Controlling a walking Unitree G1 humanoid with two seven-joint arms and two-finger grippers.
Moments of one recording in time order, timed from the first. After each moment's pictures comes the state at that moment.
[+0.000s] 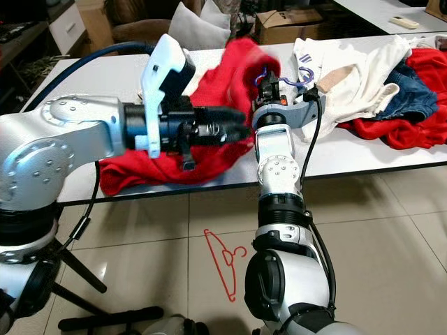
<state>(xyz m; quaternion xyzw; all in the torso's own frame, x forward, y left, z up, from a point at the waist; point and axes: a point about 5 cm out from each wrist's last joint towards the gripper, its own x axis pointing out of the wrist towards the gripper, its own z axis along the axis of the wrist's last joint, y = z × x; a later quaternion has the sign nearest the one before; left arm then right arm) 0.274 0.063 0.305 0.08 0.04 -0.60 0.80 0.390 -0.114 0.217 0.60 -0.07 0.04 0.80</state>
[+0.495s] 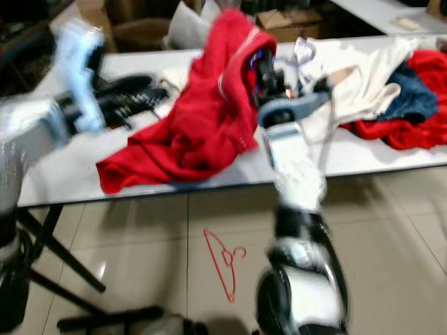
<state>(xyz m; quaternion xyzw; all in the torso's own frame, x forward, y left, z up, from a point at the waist) 0.311 0.167 0.270 0.04 0.01 -0.30 0.95 0.351 -0.134 0.241 0.54 -0.11 0.22 0.81</state>
